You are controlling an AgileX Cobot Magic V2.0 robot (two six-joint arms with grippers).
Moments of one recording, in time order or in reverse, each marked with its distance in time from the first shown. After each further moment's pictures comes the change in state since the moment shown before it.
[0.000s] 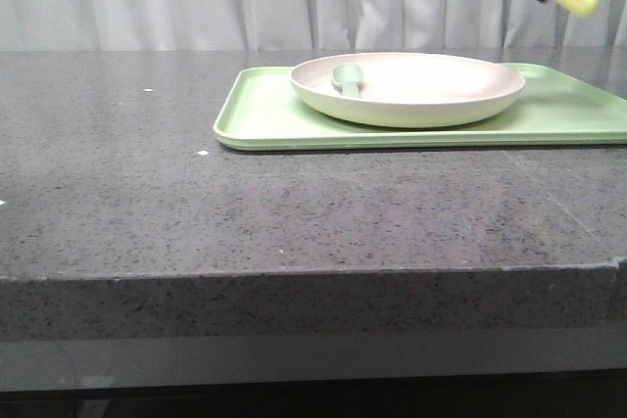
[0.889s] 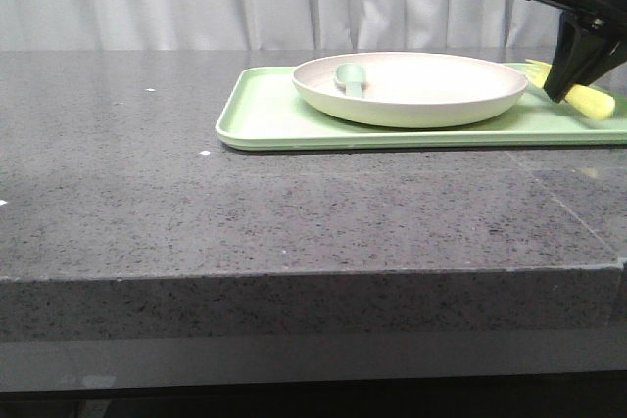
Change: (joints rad) left arm 0.000 0.000 0.000 0.000 -0.033 0.000; right arm -0.165 0.014 0.304 0.361 -0.164 -0.240
